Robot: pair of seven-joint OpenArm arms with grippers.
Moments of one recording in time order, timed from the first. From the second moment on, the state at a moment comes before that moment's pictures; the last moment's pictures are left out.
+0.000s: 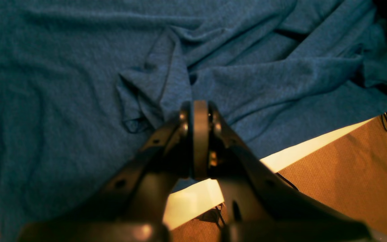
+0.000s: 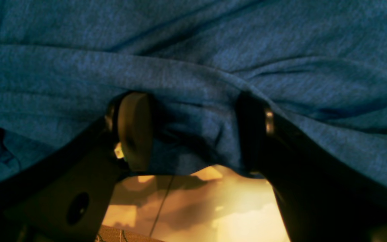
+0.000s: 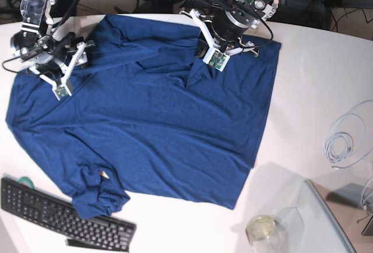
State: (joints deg) left arm 28.9 -4.8 9.6 101.1 2.3 -17.1 28.9; right arm -10.6 0.7 24.1 82.0 -11.0 40.3 -41.6
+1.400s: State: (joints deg) left arm 12.1 3.5 3.6 88.5 1.8 -16.7 43.4; right arm -10.4 0.7 23.8 81.9 -11.0 40.3 -41.8
